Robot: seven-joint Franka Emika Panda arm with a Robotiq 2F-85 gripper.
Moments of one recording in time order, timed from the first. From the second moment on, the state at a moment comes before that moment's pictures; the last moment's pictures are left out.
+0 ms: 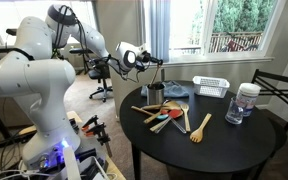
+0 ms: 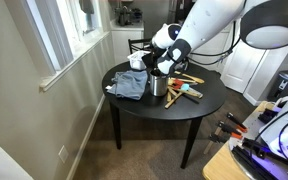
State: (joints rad) arm 1.22 0.97 -1.08 -2.09 0.38 3.46 0.58
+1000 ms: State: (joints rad) arm 1.16 1.09 -1.01 -2.04 0.40 3.46 0.55
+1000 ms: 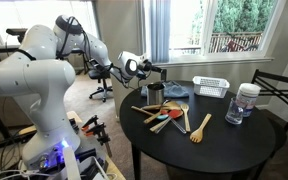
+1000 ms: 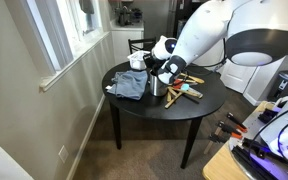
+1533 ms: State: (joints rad) arm 0.87 0.78 -0.72 -2.10 0.36 3.46 0.27
